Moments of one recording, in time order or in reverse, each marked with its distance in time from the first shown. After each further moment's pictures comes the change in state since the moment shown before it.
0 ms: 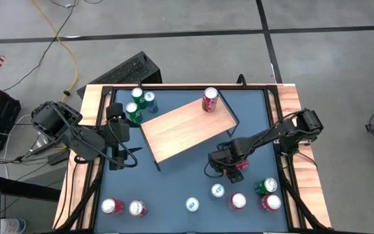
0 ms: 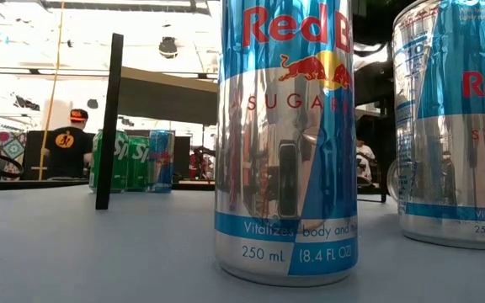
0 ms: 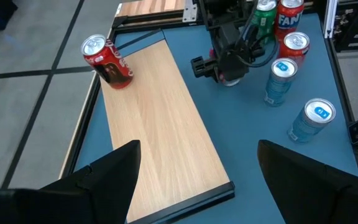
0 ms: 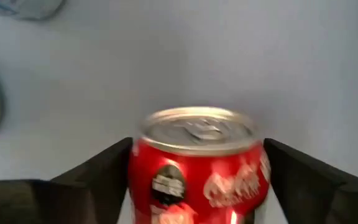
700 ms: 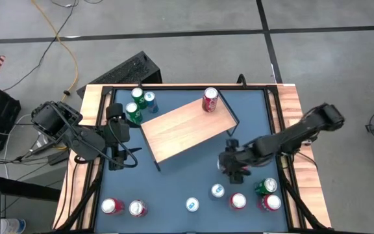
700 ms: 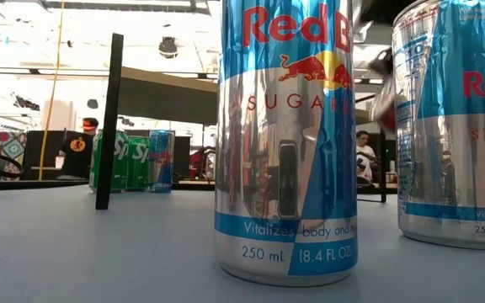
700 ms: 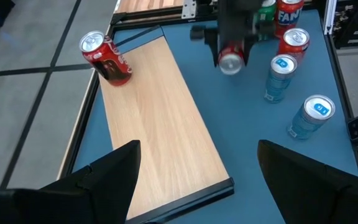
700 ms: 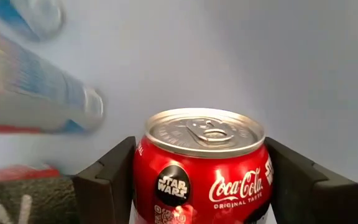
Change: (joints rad) left arm 0.000 0.000 0.000 -0.014 0.009 -0.005; right arm 0.143 -0.335 -0.082 0.157 0.264 0.403
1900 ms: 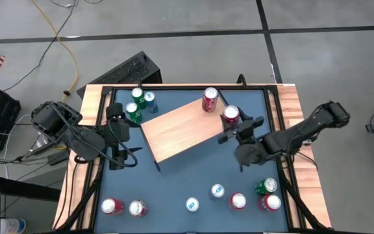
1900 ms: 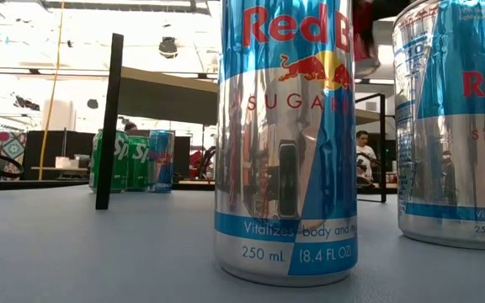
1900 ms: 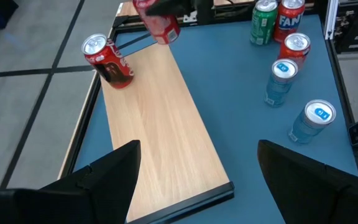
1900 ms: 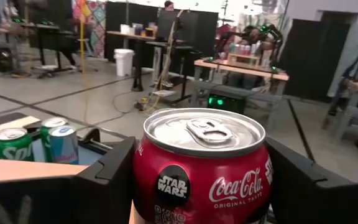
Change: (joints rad) left arm 0.000 0.000 0.000 0.014 -0.011 -0.003; right arm -0.001 -0.063 0.020 0.440 1.364 0.115
